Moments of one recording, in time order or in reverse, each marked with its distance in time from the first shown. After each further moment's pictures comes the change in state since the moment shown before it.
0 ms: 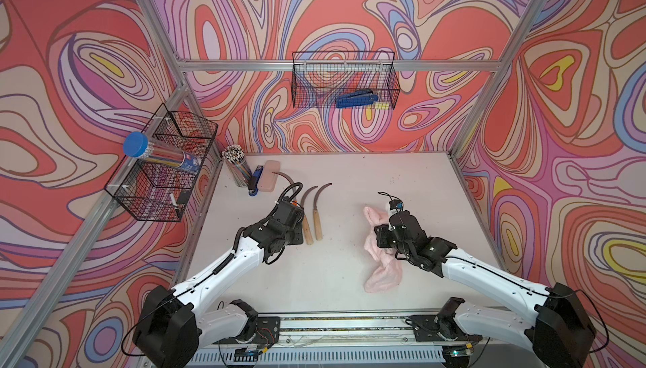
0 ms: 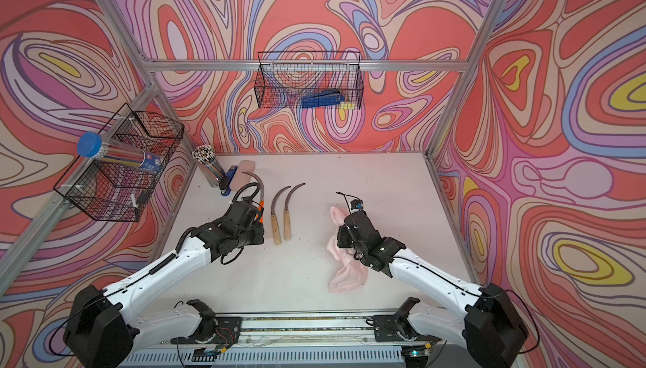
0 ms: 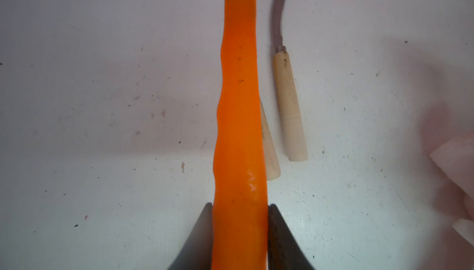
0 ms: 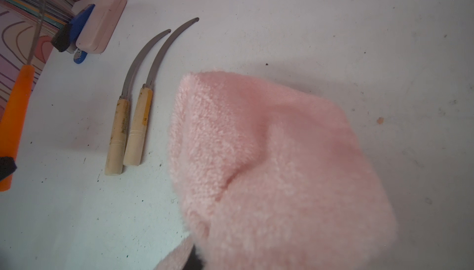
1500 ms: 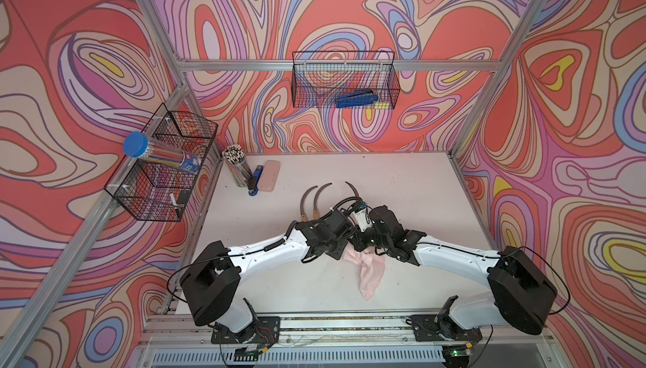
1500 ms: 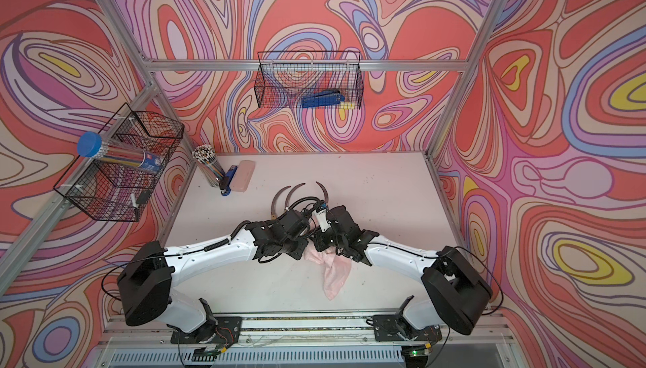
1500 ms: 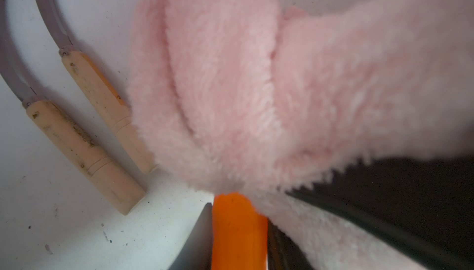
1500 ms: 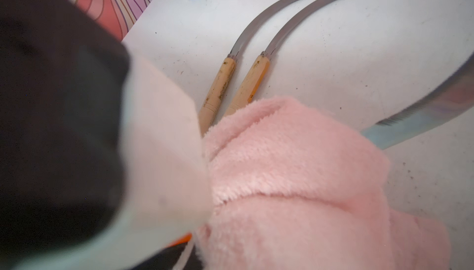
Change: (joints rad) left arm -0.336 0.344 0.204 0.065 0.052 0.198; right arm 0.069 0.334 0.082 0.311 -0.381 -0.244
